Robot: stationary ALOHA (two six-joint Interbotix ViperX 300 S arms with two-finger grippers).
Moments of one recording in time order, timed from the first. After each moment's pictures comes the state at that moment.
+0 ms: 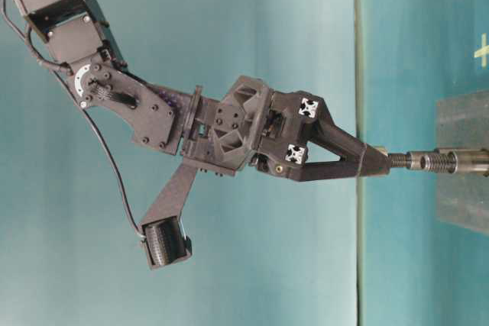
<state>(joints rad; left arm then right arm) -0.03 -0.79 1.09 0.01 0.13 -0.08 -0.14 0.29 0.08 0.00 0.86 -0.16</state>
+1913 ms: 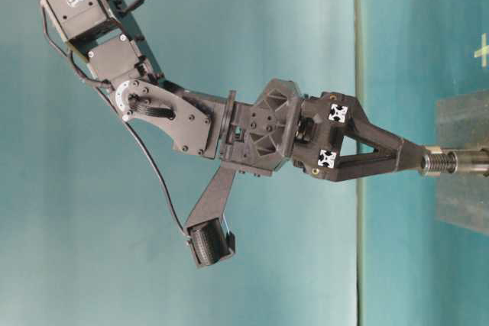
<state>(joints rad) -0.03 -0.80 1.09 0.01 0.13 -0.08 -0.18 0.35 0.08 0.09 0.88 -0.17</state>
